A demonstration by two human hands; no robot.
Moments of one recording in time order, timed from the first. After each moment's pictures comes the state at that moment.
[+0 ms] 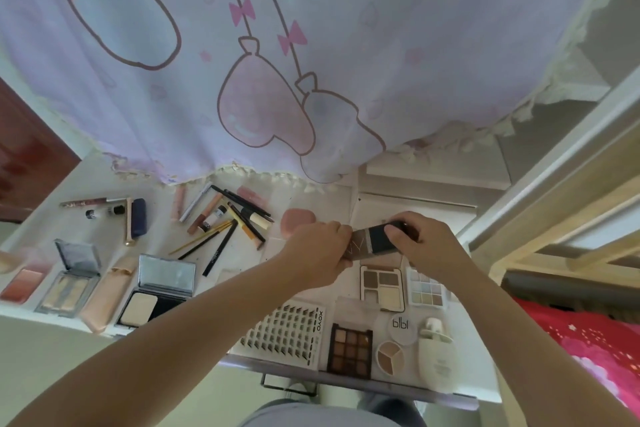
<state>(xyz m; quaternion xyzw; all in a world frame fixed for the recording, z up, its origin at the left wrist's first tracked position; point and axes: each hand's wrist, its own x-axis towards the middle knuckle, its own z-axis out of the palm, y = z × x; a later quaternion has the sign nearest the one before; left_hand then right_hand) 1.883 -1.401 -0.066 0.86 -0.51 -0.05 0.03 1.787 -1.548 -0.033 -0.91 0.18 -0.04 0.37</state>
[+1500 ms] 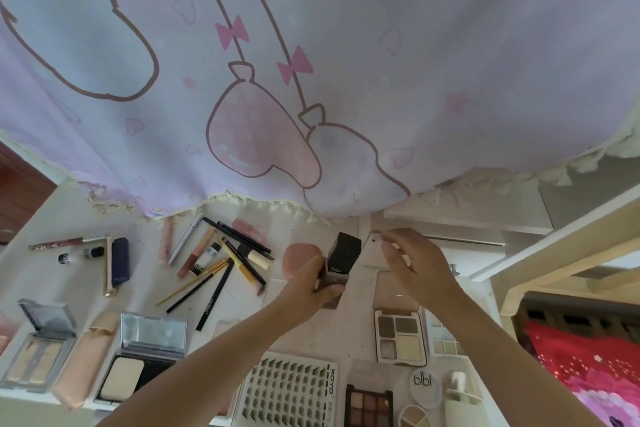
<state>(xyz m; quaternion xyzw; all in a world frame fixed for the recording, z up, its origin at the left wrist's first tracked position) 1.940 -1.398 -0.128 0.81 -0.29 -0.31 0.40 1.858 -1.561 -0.074 -0.94 0.13 -0.11 0.29</state>
